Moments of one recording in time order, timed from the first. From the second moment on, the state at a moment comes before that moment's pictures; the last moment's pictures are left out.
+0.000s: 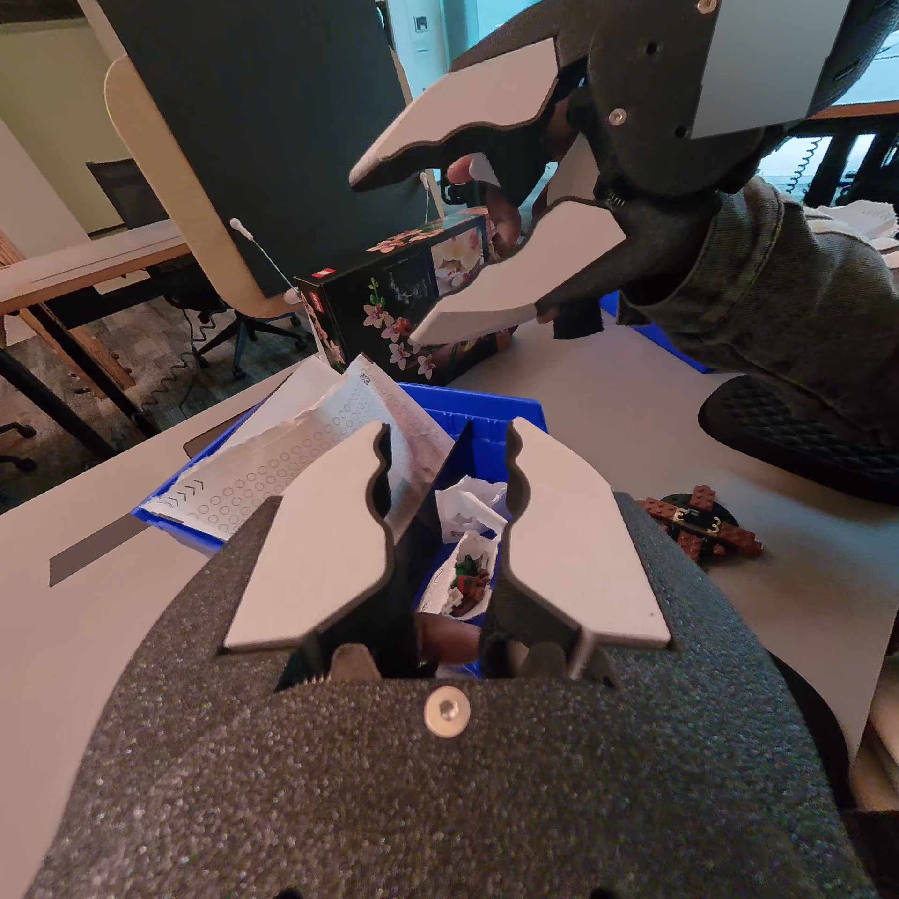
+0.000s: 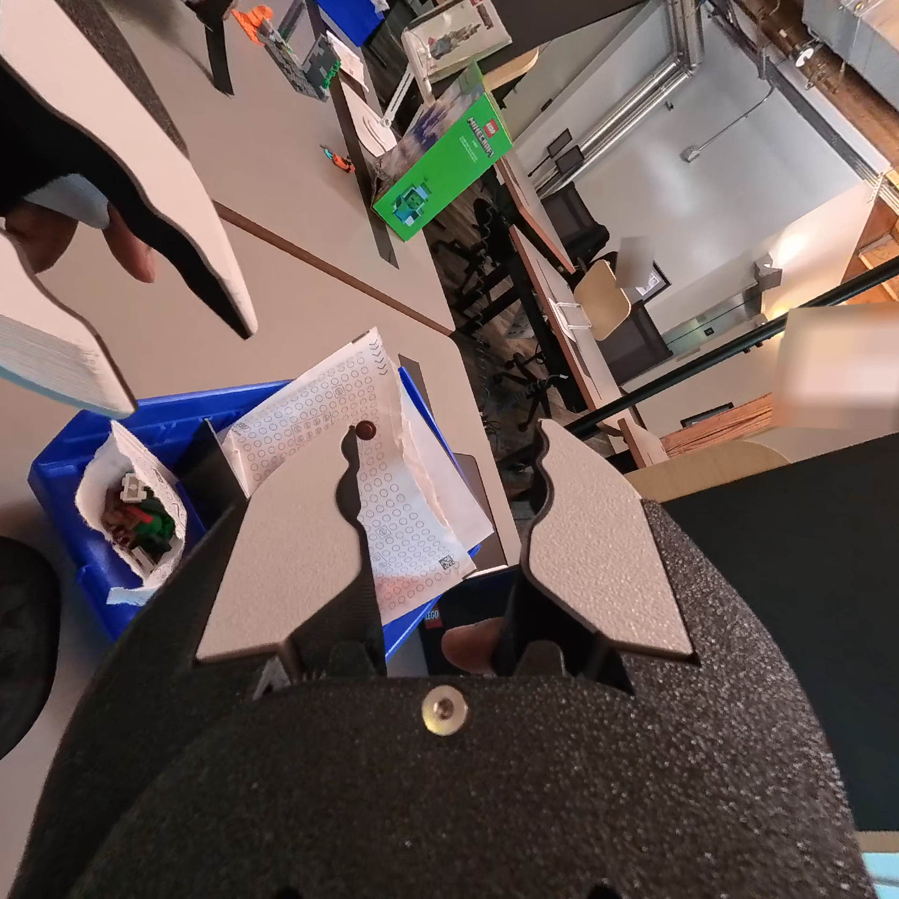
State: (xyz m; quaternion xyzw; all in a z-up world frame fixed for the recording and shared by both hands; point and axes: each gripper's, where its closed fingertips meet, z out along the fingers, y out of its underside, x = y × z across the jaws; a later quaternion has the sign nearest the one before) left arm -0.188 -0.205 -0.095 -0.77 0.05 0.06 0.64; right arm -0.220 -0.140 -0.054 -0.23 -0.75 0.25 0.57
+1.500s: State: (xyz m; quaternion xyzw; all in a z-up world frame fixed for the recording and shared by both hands) left arm -0.191 -0.195 -0.136 -0.81 0.07 0.06 0.58; right arm -0.209 -0.125 -0.181 -0.18 -0.95 0.15 0.19
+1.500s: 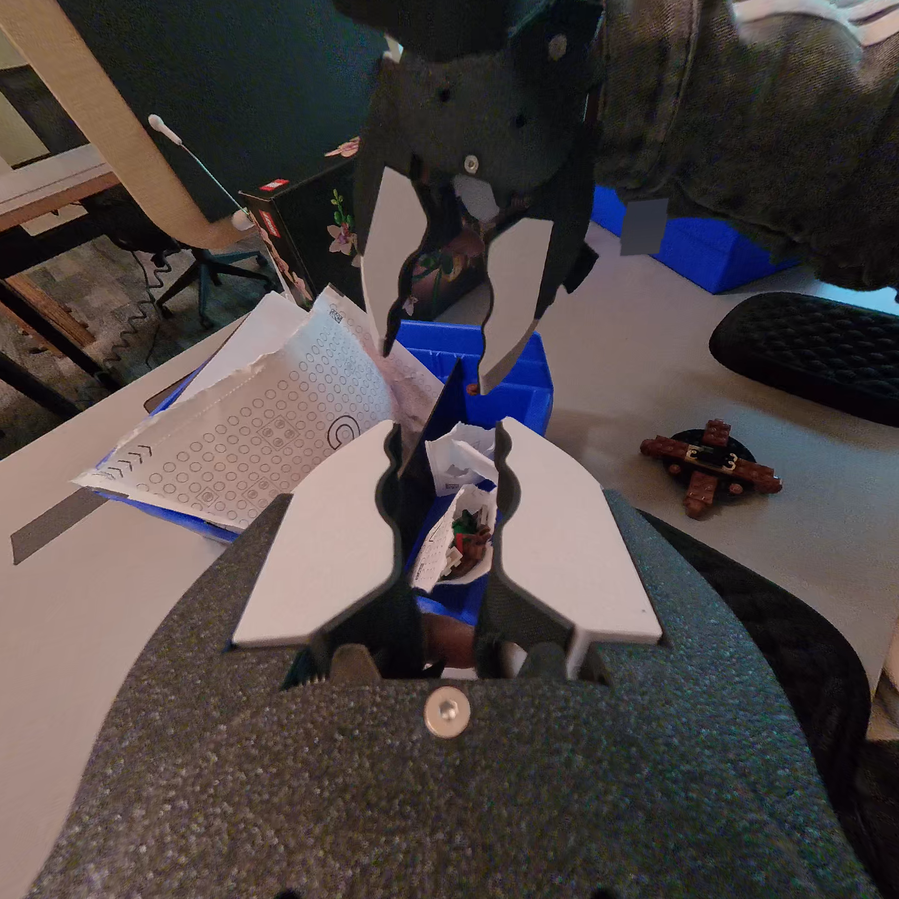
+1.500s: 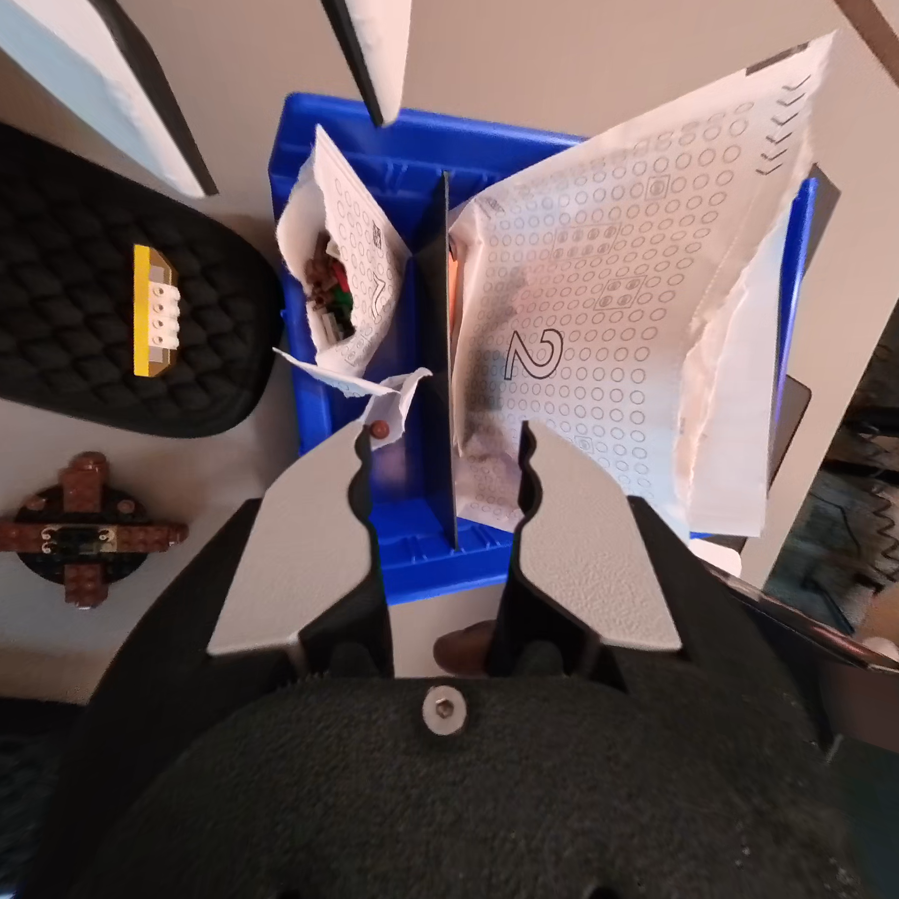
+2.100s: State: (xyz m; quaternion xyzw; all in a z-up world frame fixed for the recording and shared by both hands) left arm -0.189 -0.185 -0.146 -0.82 0.07 0.05 0.57; right arm -0.212 -0.117 -0.179 -0.20 -0.92 0.20 0.28
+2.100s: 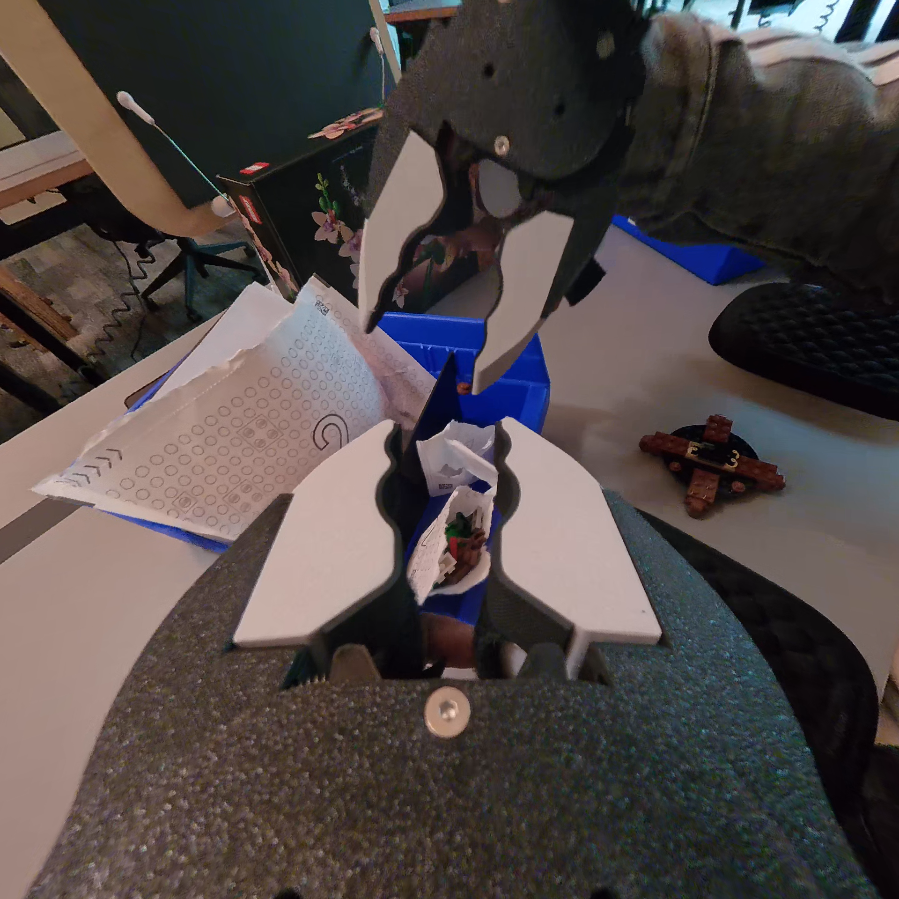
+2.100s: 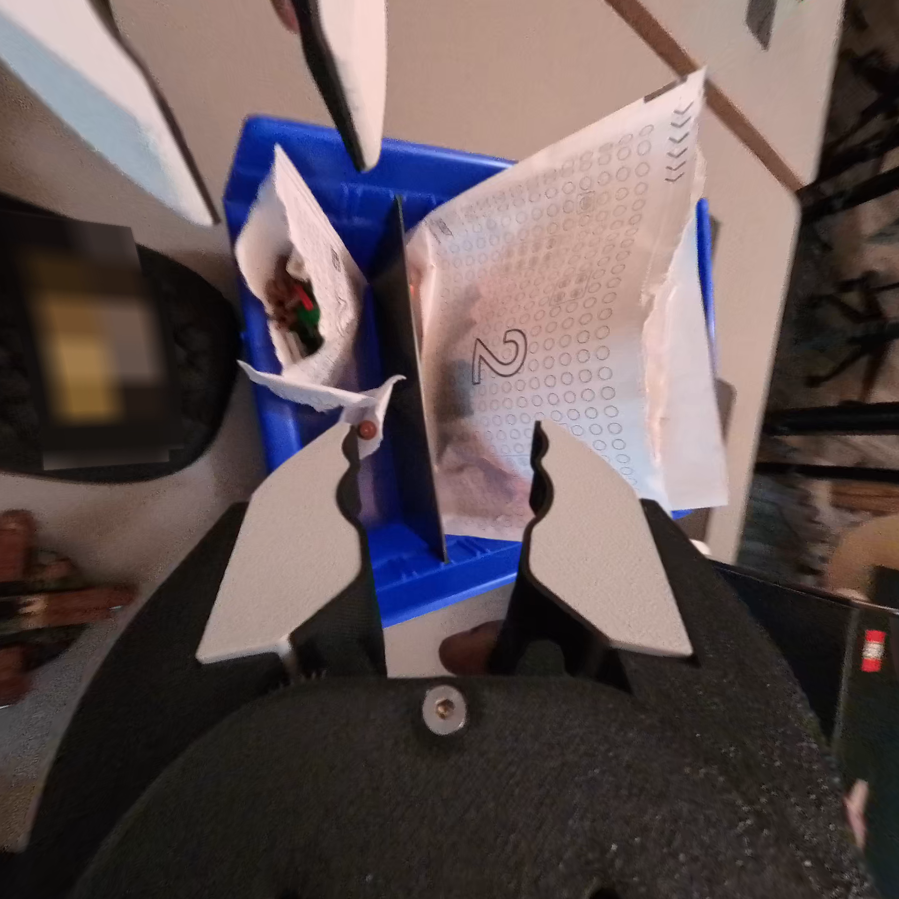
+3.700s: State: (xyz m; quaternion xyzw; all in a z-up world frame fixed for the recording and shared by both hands) left arm -0.031 -0.176 -0.233 -0.88 0.16 -0.08 0.44; right arm 0.009 -0.115 -0.287 -0.35 -0.88 0.30 0.09
